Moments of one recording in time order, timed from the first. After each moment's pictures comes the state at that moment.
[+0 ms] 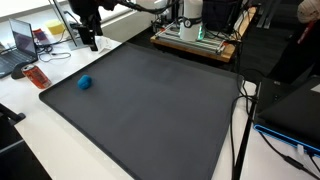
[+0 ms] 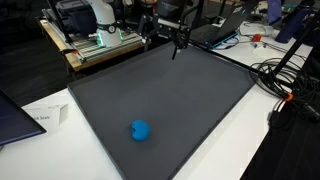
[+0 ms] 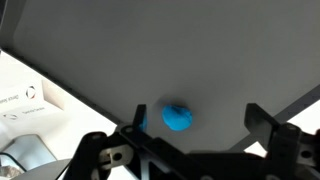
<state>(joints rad) 0.00 0.35 -0.09 -1.74 -0.24 2.04 0.96</state>
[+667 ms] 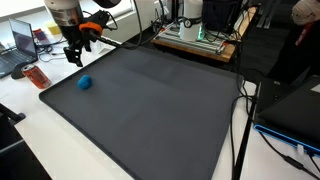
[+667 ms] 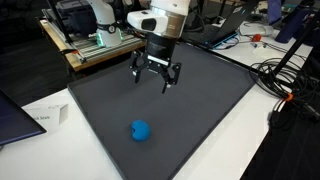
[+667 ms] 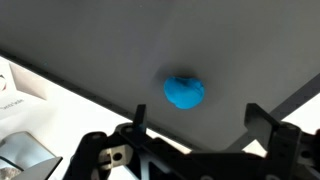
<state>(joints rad) 0.00 0.54 -0.20 -1.64 -0.26 2.23 1.03</state>
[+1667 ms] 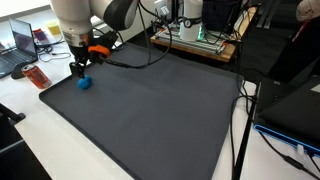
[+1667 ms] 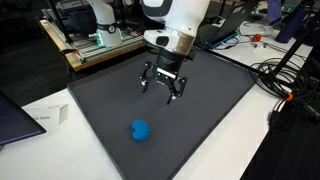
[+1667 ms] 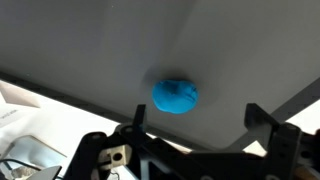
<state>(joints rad) 0.12 0.65 -0.29 -1.64 -0.38 2.33 1.29</state>
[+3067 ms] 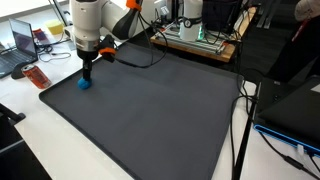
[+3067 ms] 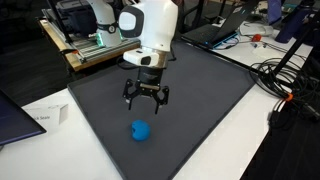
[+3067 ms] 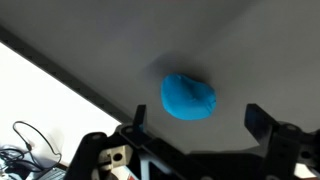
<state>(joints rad) 0.07 0.66 -0.34 -1.82 -0.45 2.69 0.93</state>
